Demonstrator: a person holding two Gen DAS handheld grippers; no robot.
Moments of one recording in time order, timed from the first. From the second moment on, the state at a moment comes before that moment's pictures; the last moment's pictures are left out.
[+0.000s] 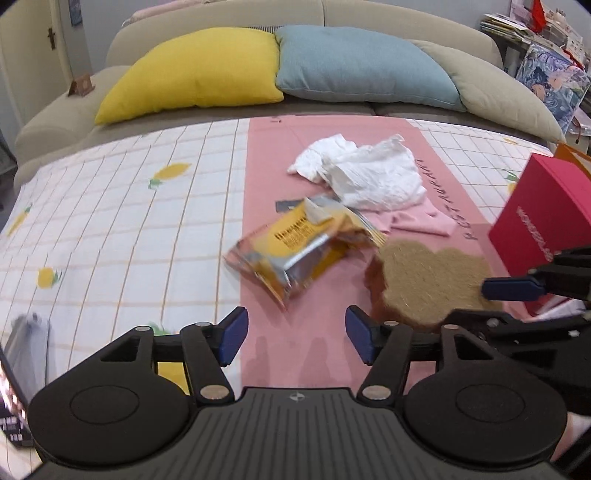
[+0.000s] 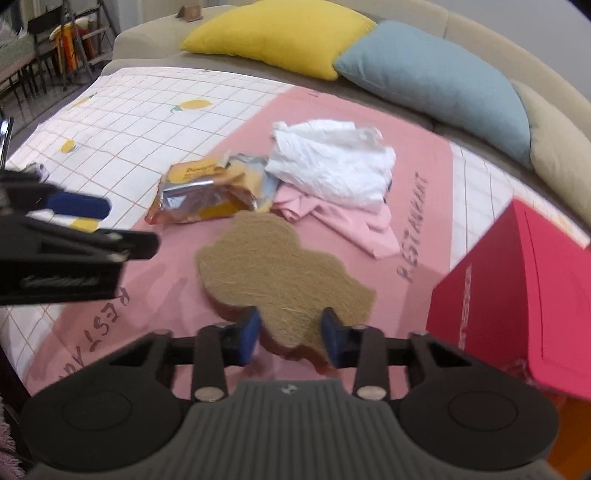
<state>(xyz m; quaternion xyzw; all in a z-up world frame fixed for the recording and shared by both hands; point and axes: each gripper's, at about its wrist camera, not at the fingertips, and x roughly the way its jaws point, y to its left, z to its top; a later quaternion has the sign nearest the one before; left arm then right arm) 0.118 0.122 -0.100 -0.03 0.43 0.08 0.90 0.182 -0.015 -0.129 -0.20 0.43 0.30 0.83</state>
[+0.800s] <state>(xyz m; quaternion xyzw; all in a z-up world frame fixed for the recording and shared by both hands) 0.158 0.138 -0.127 -0.10 0.47 0.10 0.87 0.193 -0.029 -0.143 -0.15 0.46 0.27 0.83</state>
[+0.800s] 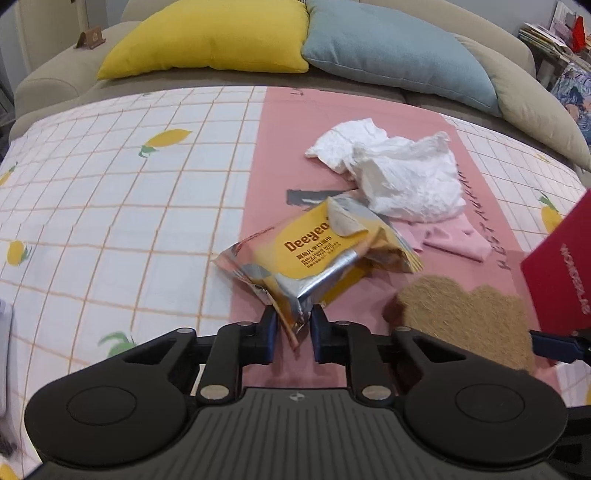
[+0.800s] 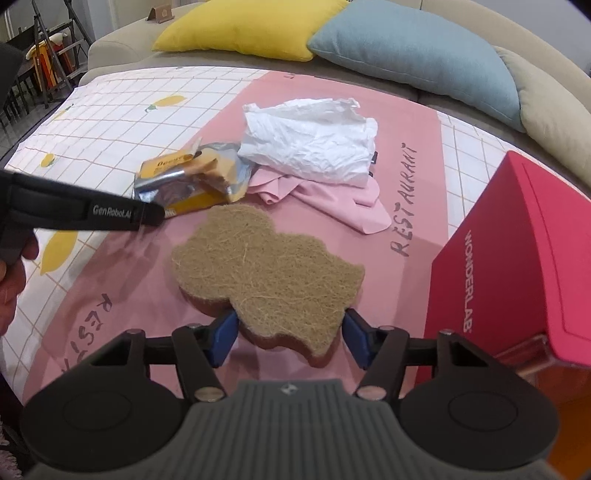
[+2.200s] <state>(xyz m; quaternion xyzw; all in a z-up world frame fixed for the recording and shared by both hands) 0.058 0.039 -0.077 -0.11 0.51 0.00 0.85 0.125 -0.129 -0.104 -0.08 0.51 0.24 0.82</state>
